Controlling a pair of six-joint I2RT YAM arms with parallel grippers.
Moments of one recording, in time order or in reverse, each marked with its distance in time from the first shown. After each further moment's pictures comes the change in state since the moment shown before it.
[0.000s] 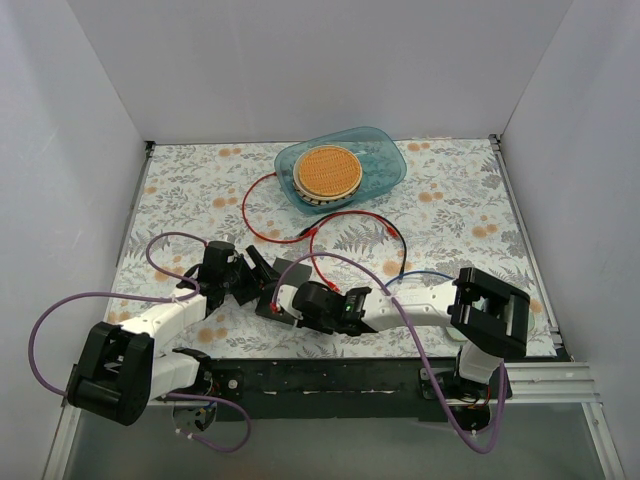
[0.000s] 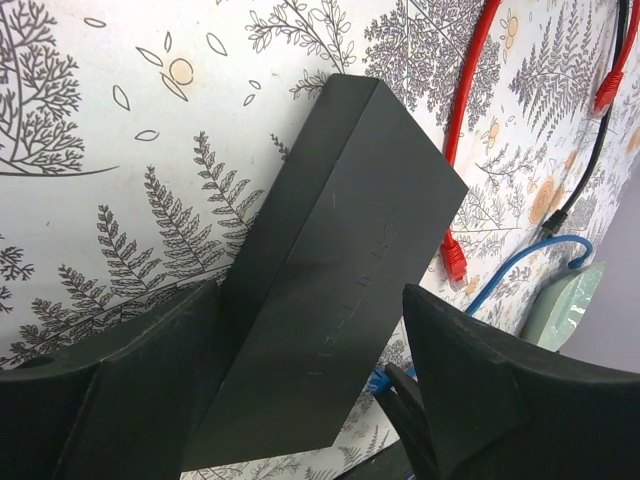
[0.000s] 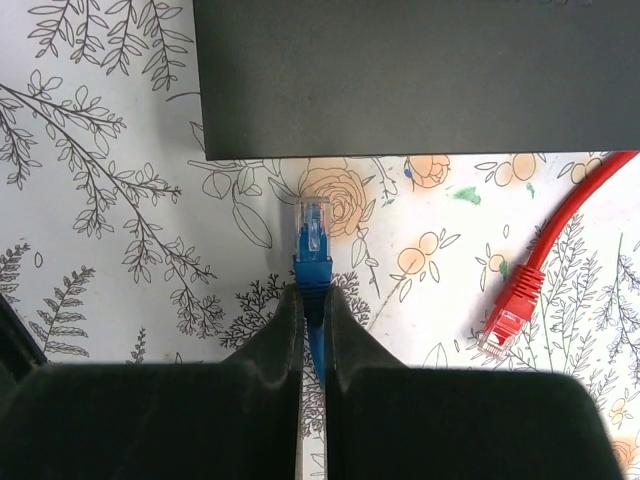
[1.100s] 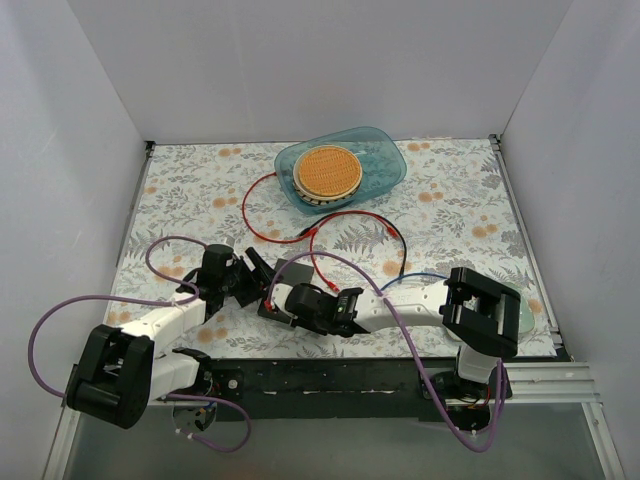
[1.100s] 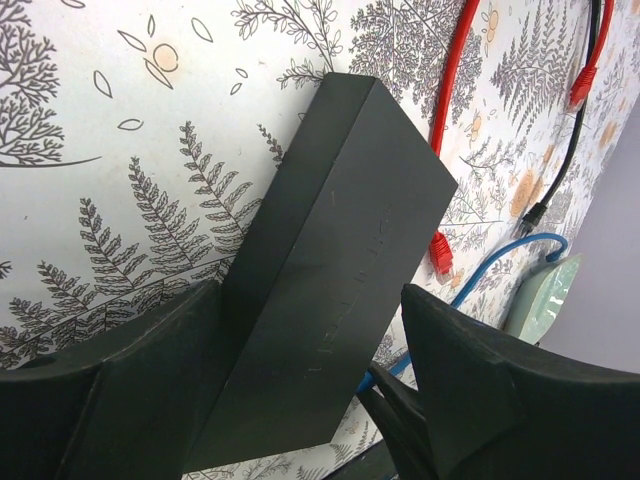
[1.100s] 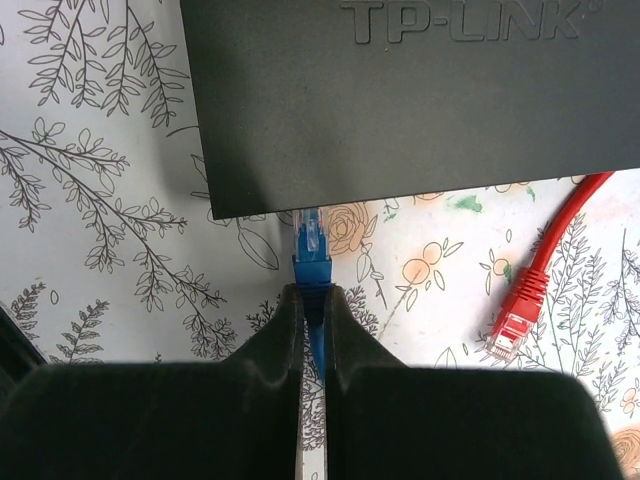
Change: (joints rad) left arm 0.000 -0.014 -0.041 0.060 0.035 -0.034; right arm 0.021 0.045 0.058 -0.031 0.047 0.065
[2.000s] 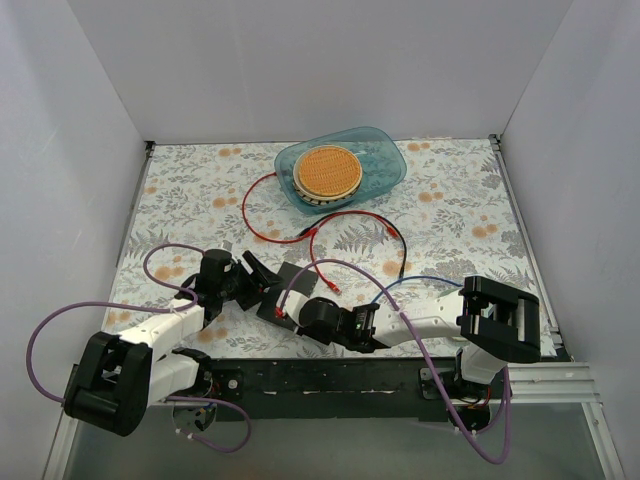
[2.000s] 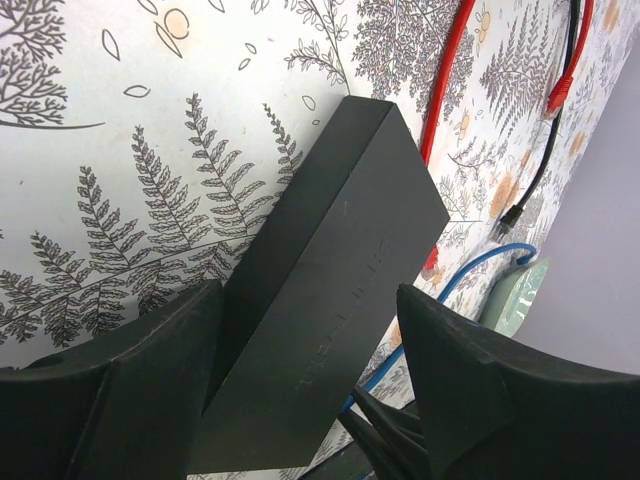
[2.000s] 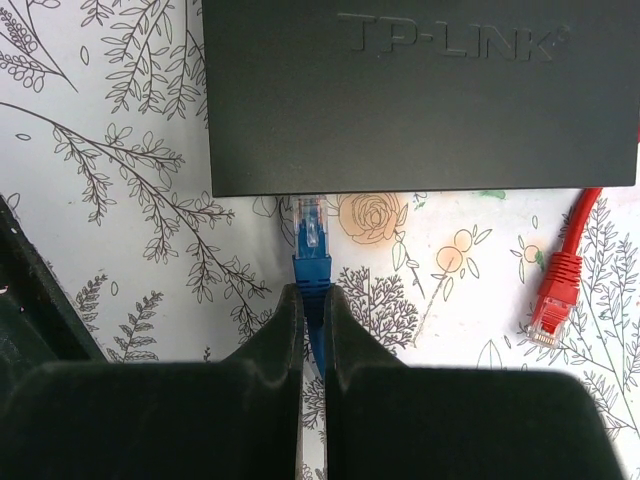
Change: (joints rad) left arm 0.001 -0.043 -0.052 0.042 0.012 -0.083; right arm 0.055 -0.108 -0.195 0.255 0.051 0.084
